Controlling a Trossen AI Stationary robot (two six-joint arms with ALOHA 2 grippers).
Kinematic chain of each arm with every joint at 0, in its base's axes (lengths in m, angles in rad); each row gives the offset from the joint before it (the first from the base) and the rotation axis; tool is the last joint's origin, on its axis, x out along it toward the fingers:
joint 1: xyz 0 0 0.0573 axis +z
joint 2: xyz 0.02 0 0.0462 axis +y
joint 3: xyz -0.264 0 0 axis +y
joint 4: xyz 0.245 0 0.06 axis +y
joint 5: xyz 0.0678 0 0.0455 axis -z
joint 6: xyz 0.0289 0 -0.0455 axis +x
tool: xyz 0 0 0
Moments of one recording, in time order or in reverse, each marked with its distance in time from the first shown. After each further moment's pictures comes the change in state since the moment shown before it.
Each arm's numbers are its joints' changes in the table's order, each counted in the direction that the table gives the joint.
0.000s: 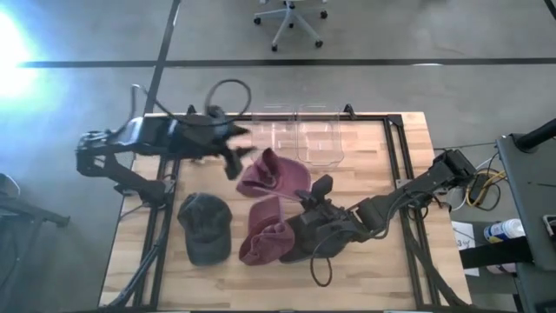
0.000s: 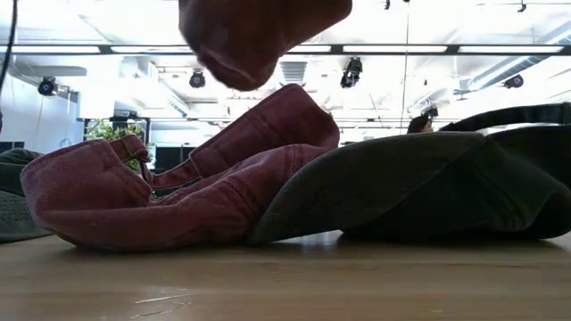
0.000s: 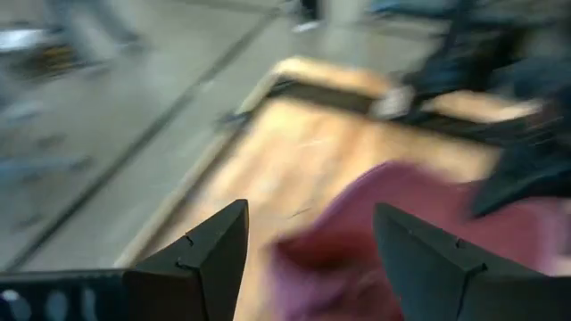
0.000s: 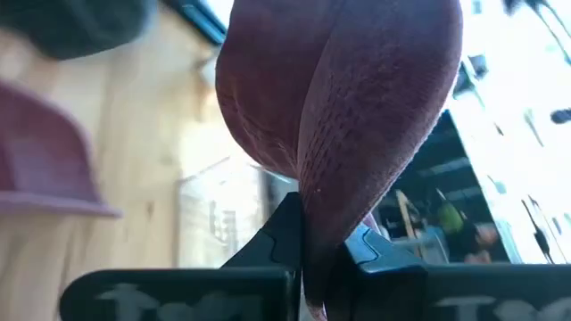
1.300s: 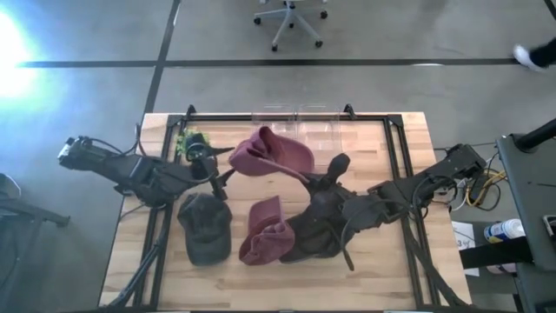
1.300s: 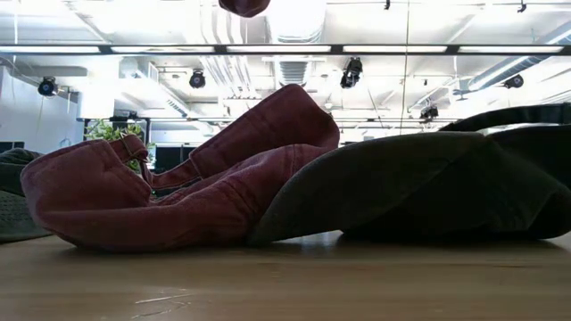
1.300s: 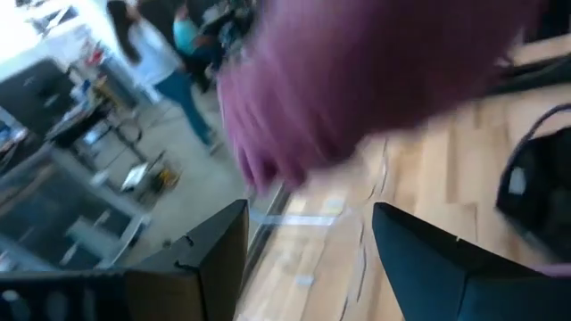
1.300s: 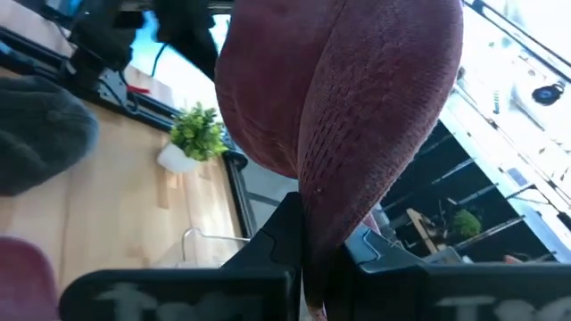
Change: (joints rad) left arm -0.251 -0.328 0.732 -0.676 -0.326 0.457; right arm -0.017 -0.116 -0.123 -0.125 -0.043 -0.101
